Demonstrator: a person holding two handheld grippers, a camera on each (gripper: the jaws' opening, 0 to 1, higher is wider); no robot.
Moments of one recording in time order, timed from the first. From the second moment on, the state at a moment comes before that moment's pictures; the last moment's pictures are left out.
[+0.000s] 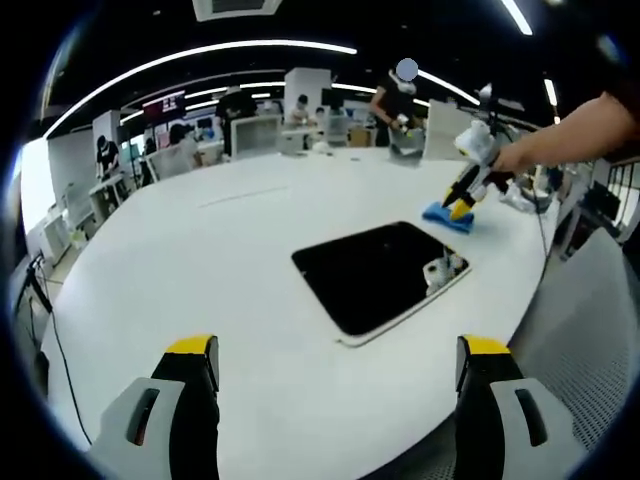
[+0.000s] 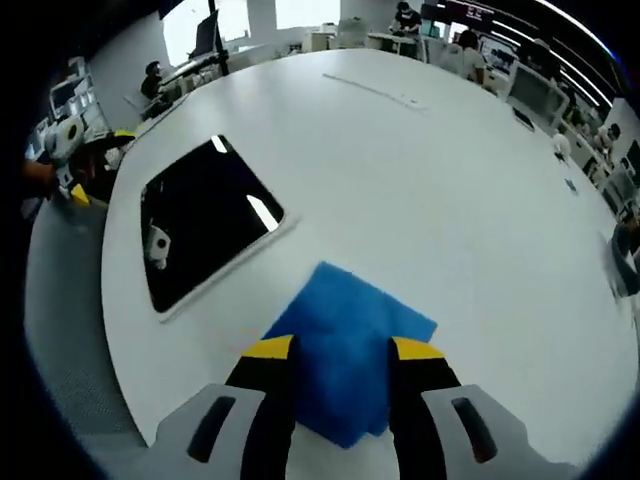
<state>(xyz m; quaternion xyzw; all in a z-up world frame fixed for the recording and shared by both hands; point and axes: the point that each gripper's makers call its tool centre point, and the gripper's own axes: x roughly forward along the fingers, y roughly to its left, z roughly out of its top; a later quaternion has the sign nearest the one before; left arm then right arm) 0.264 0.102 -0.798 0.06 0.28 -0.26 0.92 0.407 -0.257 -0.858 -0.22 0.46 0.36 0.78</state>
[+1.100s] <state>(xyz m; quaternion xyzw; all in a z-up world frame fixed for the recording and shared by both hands) 0.264 0.106 -0.801 0.06 0.29 -0.25 0.92 0.410 -0.262 -0.865 -0.18 0.49 0.32 0.79</state>
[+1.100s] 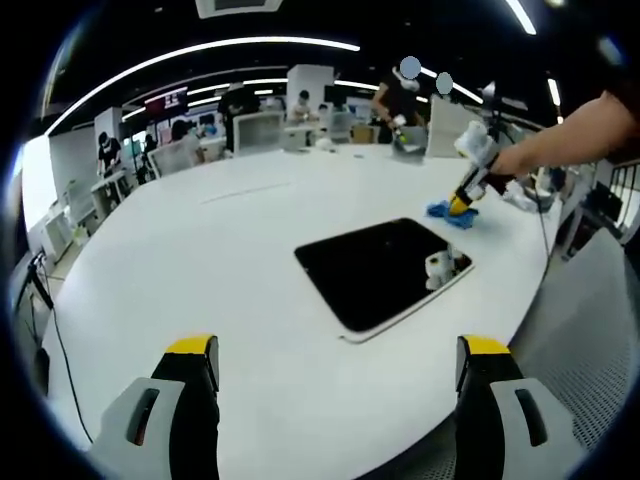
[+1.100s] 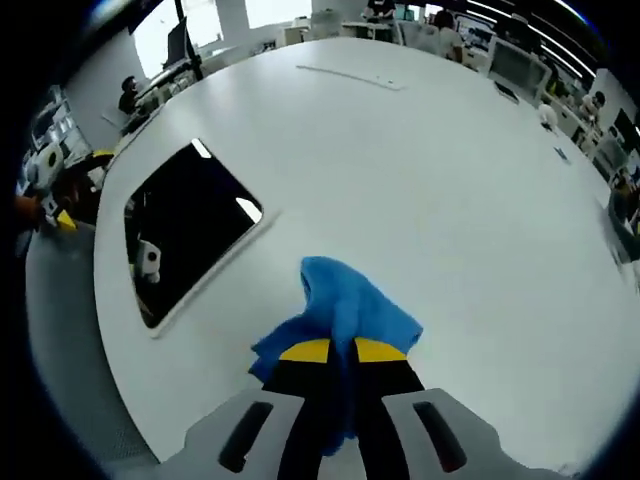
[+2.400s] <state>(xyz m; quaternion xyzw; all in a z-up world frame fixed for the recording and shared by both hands) 0.264 0.108 -0.804 0.05 0.29 -0.25 0.92 0.417 -0.276 -0.800 -0.12 0.49 0.24 0.83</state>
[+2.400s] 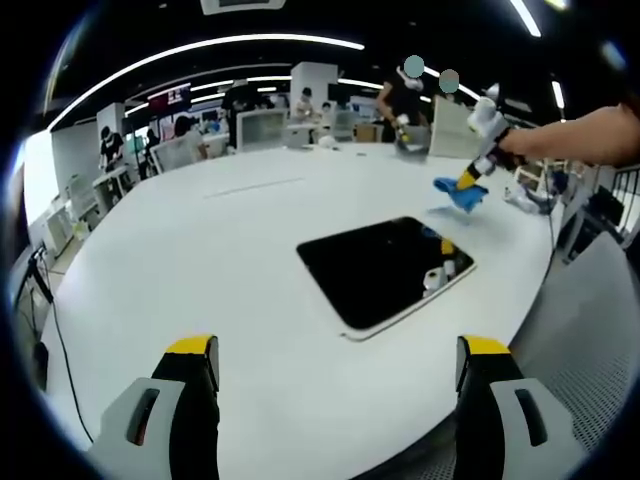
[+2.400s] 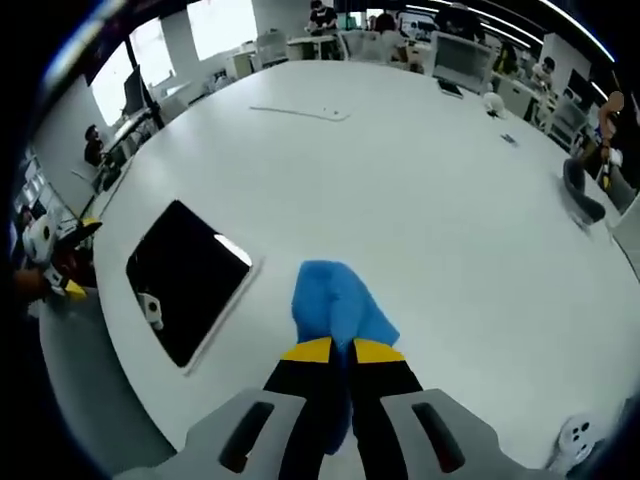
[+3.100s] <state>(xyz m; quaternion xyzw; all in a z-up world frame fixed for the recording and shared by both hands) 0.265 0.110 -0.804 0.06 0.29 -0.24 0.92 0.416 -0.278 -0.797 -0.11 0.50 0.24 0.83</state>
